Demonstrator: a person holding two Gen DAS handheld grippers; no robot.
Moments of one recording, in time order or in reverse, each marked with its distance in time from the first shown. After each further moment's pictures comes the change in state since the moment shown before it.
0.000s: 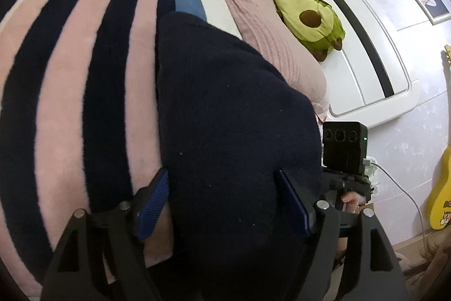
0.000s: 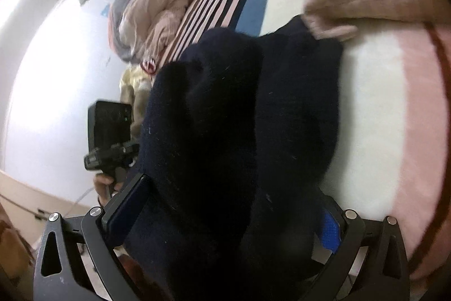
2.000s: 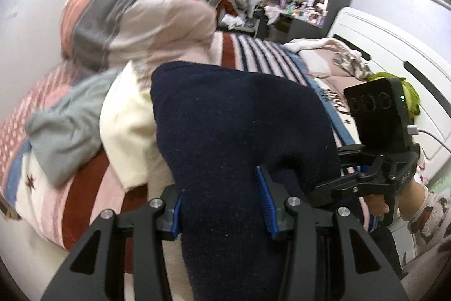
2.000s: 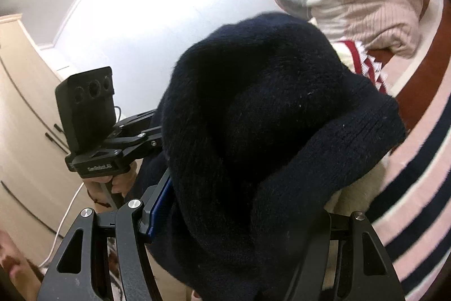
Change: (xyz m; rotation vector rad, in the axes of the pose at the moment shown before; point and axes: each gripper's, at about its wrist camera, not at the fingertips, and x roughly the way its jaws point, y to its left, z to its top) left arm -0.445 0.117 0.001 0.142 -0.495 0.711; right arm 0.309 0.368 0.096 -0.608 0.239 0.348
